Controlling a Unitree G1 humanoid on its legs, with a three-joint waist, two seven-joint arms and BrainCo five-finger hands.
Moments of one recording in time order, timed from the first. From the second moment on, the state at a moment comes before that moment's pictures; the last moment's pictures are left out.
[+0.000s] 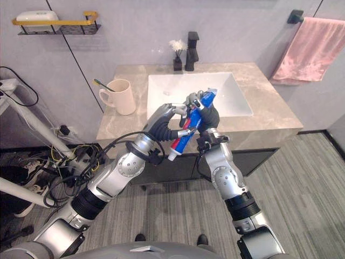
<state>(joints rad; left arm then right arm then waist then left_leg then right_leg) -0.39 0.33 -0.47 -0.11 0.43 -0.15 0.22 -0.32 -0.25 0.25 -0.02 1.16 -0.15 0.02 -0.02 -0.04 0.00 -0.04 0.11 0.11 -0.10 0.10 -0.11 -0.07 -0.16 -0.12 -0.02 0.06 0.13</state>
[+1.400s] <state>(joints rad) 0.35 0.01 0.47 -0.18 0.16 -0.12 0.41 -0.56 -0.38 -0.18 0.29 0.99 -0.19 -0.18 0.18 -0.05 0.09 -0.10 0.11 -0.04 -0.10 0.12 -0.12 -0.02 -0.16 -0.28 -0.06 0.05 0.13</state>
